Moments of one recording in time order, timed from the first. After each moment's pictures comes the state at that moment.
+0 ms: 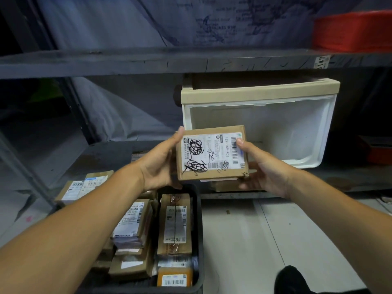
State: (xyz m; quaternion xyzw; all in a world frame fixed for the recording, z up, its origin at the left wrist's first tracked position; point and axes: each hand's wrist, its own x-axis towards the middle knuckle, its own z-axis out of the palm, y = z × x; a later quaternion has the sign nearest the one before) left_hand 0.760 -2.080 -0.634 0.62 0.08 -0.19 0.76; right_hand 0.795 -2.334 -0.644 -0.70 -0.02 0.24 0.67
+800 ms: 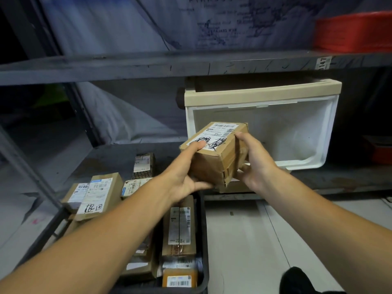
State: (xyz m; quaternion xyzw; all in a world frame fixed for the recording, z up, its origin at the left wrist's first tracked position) left_hand 0.752 -2.129 -0.638 0.53 0.17 -0.10 0.82; right_hand 0.795 -2.285 -0.640 -0.56 0.10 0.12 0.82
